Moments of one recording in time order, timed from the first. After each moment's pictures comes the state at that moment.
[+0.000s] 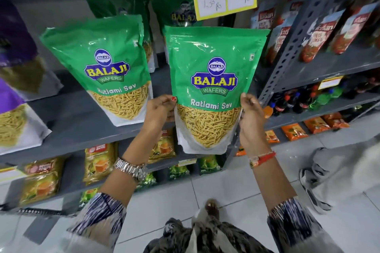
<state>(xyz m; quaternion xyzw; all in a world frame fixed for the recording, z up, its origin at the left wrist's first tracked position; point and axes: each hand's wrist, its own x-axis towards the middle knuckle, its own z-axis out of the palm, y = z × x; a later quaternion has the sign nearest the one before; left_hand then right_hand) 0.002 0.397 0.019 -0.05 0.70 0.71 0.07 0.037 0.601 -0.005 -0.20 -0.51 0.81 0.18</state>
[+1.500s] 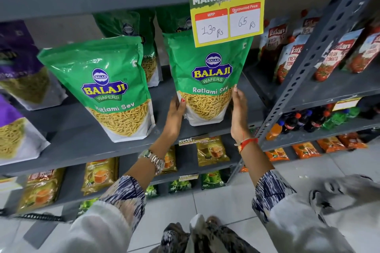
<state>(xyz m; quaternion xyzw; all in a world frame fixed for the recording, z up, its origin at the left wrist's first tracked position) -0.065 0.438 -0.018 -0.04 0.69 0.72 0.07 -0.069 0.607 -0.022 -0.14 -0.61 0.77 0.14</state>
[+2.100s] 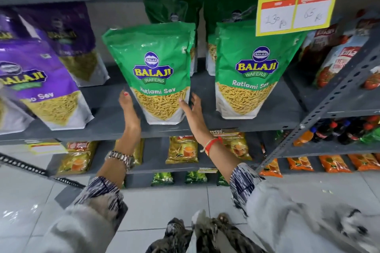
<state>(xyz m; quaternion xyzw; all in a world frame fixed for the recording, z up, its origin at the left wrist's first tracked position) -0.038 0.255 -0.027 -0.25 0.60 0.75 -0.14 -0.041 0.423 -0.033 -0.01 -0.67 0.74 -0.08</state>
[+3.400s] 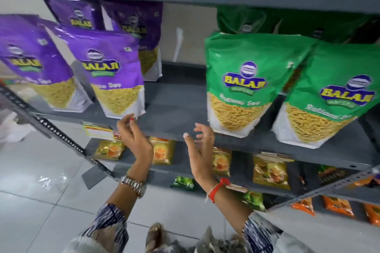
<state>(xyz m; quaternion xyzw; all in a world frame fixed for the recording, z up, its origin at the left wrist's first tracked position) 0.036 0.170 -0.052 -0.28 0.58 0.60 -0.47 0.036 0.315 -0.057 0.08 -0.72 0.68 0.06</state>
